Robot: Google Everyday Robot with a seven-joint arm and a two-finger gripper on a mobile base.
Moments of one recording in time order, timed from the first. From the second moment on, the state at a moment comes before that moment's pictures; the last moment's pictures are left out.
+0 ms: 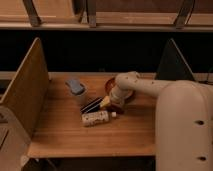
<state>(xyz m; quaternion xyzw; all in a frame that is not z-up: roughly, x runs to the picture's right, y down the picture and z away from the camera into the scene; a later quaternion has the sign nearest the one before) 0.039 0.104 0.920 -0.33 0.07 0.62 0.71</state>
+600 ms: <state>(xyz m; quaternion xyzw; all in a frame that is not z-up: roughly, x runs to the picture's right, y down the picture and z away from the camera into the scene) 0.051 0.102 0.919 -0.32 0.08 0.65 0.69</state>
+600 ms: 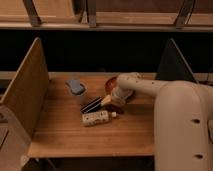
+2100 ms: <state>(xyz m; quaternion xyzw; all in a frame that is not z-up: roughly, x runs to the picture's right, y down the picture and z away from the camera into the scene) 0.067 0.129 0.907 -0.33 0.14 0.63 0.69</state>
